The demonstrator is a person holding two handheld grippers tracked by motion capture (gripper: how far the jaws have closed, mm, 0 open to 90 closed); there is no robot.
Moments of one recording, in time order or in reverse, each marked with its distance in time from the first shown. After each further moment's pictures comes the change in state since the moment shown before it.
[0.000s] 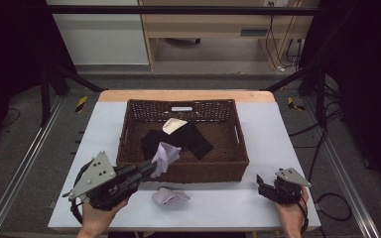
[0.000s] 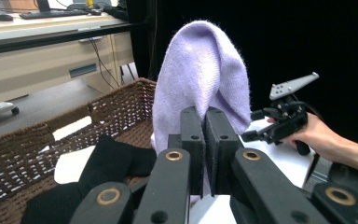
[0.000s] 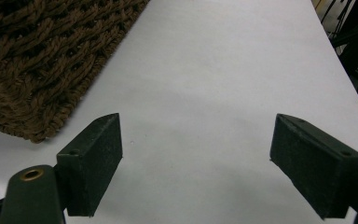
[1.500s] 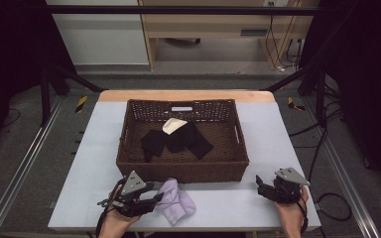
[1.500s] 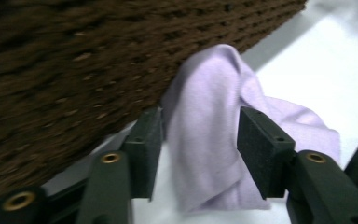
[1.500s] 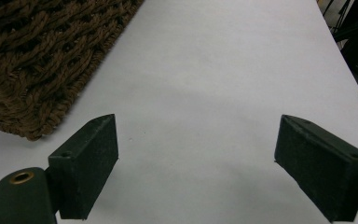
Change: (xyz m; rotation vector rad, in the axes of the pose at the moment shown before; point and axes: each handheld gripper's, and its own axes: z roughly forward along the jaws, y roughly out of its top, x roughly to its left) left arm 0.023 -0.130 0.057 0.450 0.105 -0.151; right arm 0.000 0.001 0.002 0.020 -0.003 0.000
